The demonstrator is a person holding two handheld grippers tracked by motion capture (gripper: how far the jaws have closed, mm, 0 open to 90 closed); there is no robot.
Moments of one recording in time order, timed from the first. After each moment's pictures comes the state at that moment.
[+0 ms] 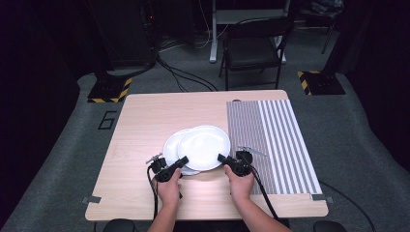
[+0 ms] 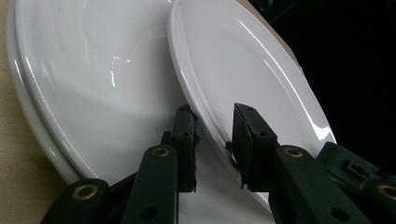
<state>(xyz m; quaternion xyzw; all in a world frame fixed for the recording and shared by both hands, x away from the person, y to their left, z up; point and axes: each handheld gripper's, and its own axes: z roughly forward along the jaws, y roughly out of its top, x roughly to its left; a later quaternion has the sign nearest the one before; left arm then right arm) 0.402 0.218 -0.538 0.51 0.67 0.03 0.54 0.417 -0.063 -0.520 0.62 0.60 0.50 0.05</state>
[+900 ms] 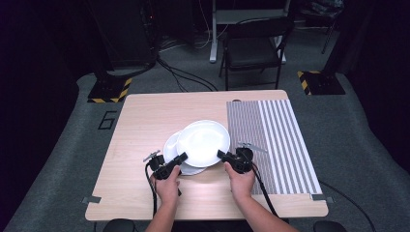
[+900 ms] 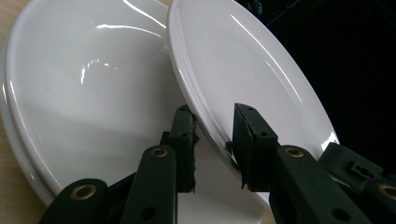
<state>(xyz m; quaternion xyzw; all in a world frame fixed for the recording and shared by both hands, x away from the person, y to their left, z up) 0.403 0.220 -0.521 0.51 0.65 0.04 0.56 0.417 -0.062 -0.499 0.60 0.61 0.51 0.06</state>
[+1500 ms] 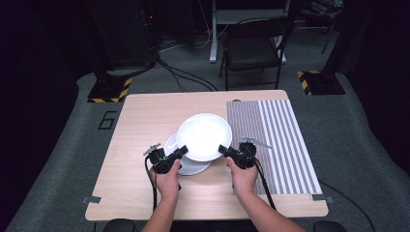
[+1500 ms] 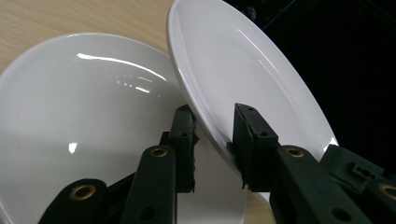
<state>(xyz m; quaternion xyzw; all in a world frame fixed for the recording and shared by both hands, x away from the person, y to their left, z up) 0.409 0.214 -0.491 0.52 0.63 0.07 0.57 0.421 -0.069 -0.478 0.60 0.60 0.53 0.05</state>
